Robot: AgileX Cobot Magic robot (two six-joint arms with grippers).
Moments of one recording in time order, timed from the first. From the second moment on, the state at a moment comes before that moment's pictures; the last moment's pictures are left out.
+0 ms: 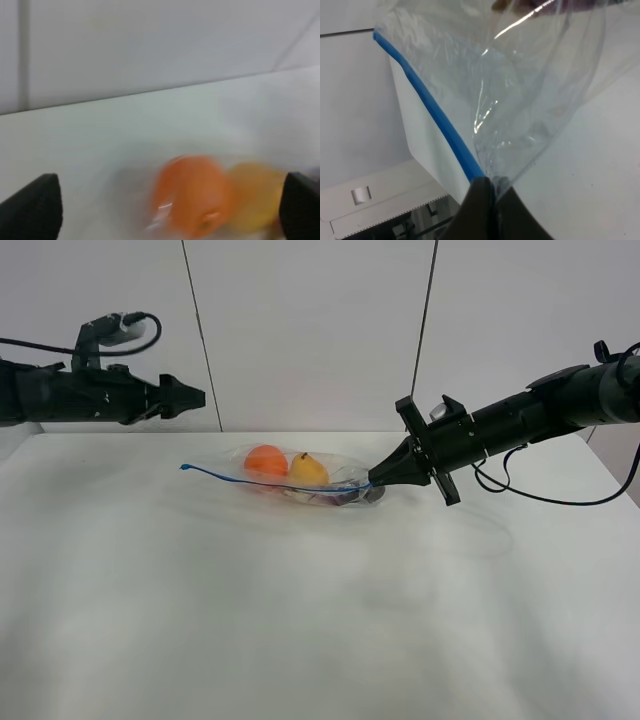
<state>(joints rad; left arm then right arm) 0.10 1.87 -1.20 -1.63 0.58 1.63 0.05 2.05 -1.32 1.17 1.11 -0.53</state>
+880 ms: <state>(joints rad) 0.10 1.87 -1.56 -0.16 1.21 0.20 0.05 2.05 -1.32 1.17 1.11 -0.53</state>
